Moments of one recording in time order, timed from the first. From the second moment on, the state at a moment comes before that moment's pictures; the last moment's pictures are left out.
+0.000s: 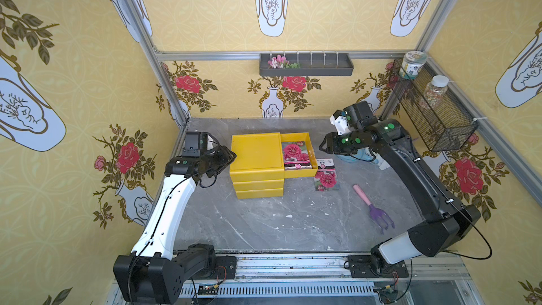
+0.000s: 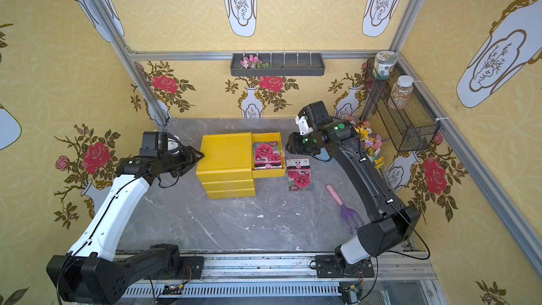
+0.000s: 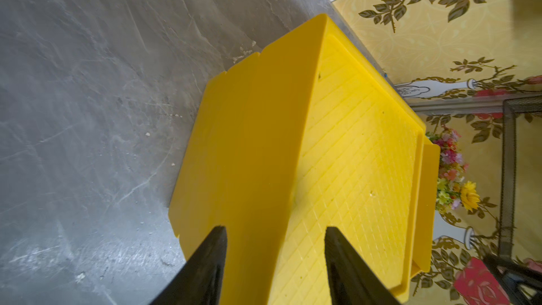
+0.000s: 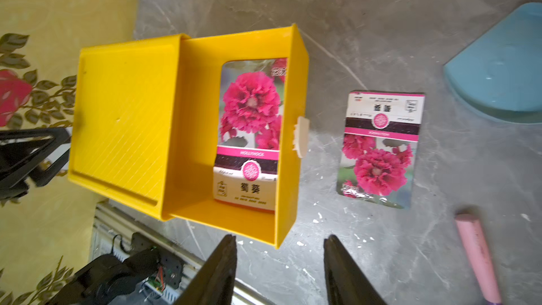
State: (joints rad) left arm -0.07 1.18 1.16 -0.85 0.31 -0.70; right arm 0.40 1.52 1.71 -1.16 -0.28 0.36
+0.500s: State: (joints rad) left arm -0.12 1.16 1.18 -0.89 0.22 -0.72; right arm 0.58 1.64 1.72 -1.12 -0.23 0.40
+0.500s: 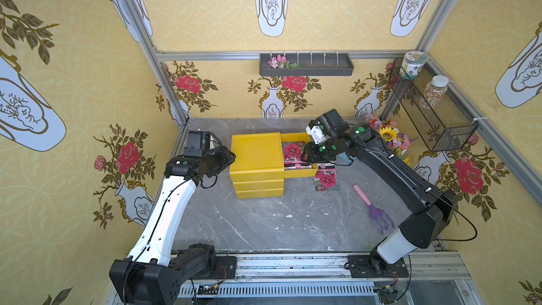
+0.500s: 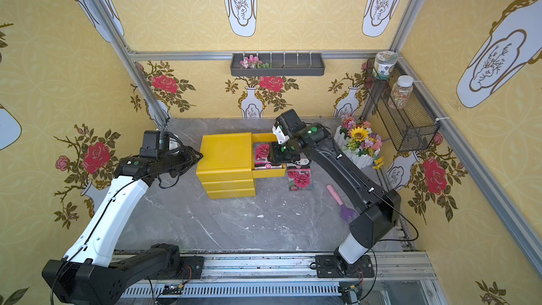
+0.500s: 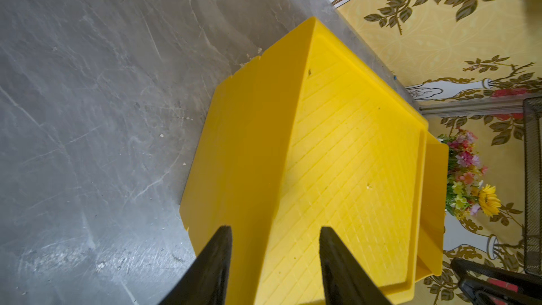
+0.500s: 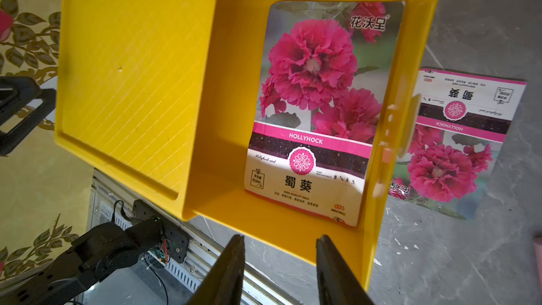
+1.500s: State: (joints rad) left arm -0.12 1.18 1.10 -0.77 0.24 -0.66; right arm 0.64 1.93 1.86 -1.11 -0.01 0.52
